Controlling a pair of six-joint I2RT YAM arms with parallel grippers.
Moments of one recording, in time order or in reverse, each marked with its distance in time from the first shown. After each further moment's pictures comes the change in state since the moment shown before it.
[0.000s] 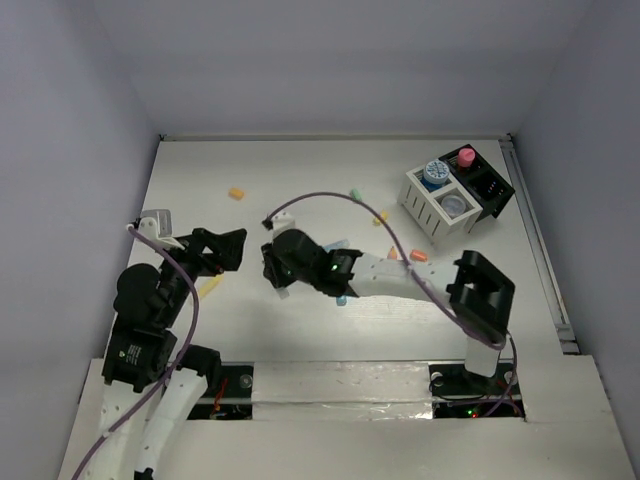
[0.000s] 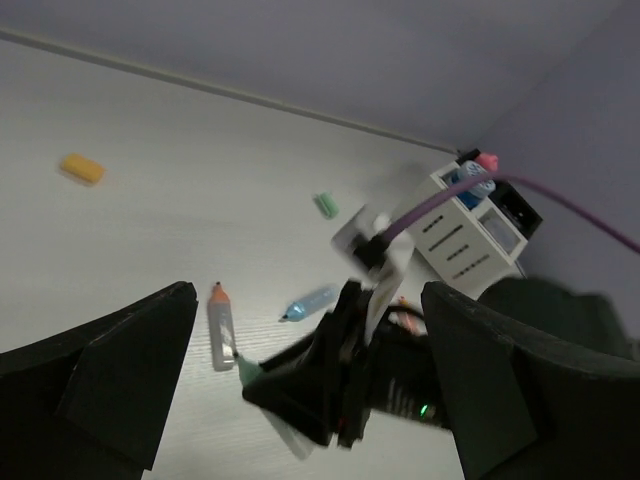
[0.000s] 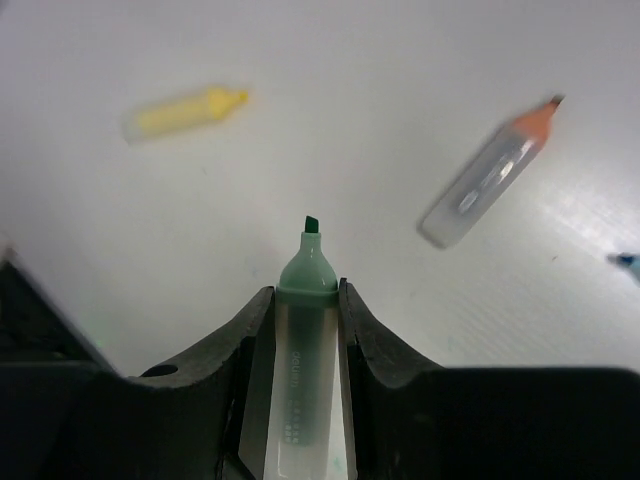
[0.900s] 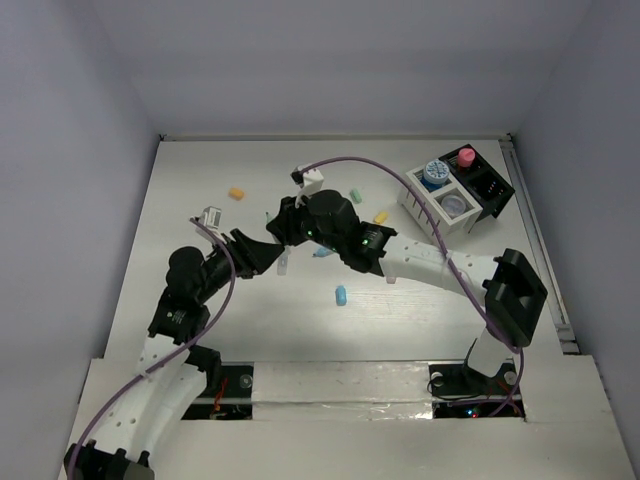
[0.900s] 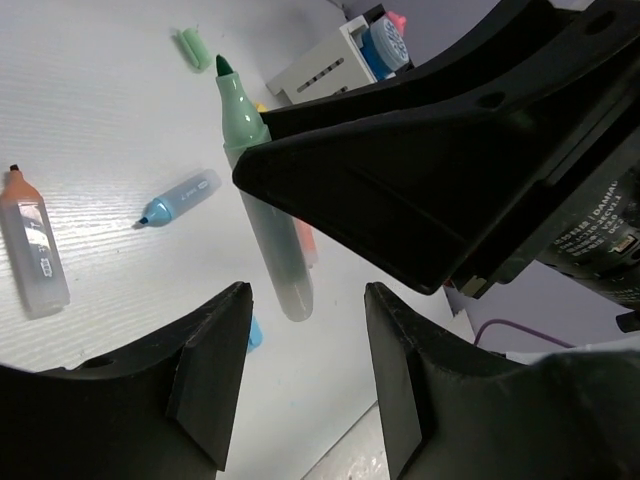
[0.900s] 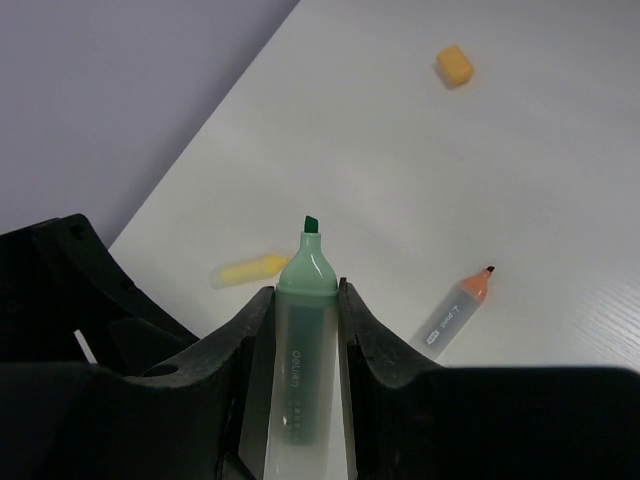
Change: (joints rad) left arm -0.014 0.151 -0.386 0.454 0.387 -0.332; right arm -0.163 -0.187 -0.030 0.218 -0.113 -0.006
